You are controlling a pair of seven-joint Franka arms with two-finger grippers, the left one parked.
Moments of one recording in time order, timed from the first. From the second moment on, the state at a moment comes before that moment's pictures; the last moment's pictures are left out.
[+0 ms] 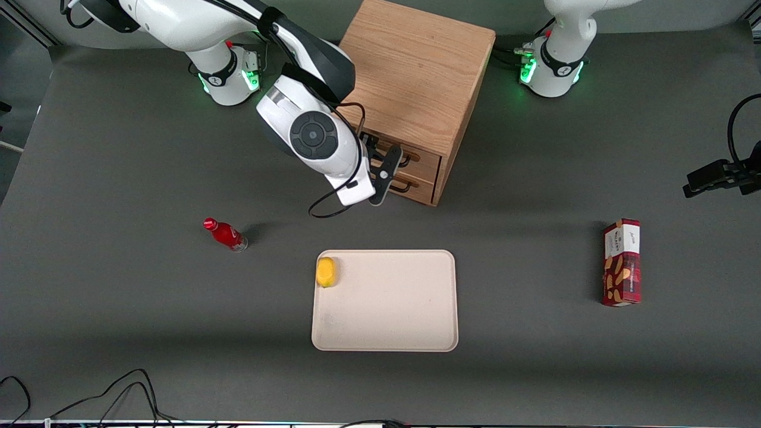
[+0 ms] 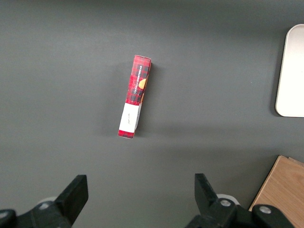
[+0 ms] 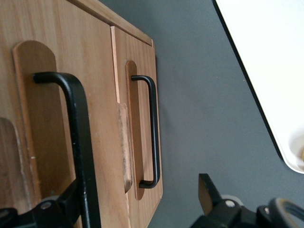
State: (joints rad) arm 0.24 0.55 0.59 -1.48 0.00 1.81 -0.33
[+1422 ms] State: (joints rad) arm 0.20 0.59 0.58 -1.48 0.00 1.89 -0.38
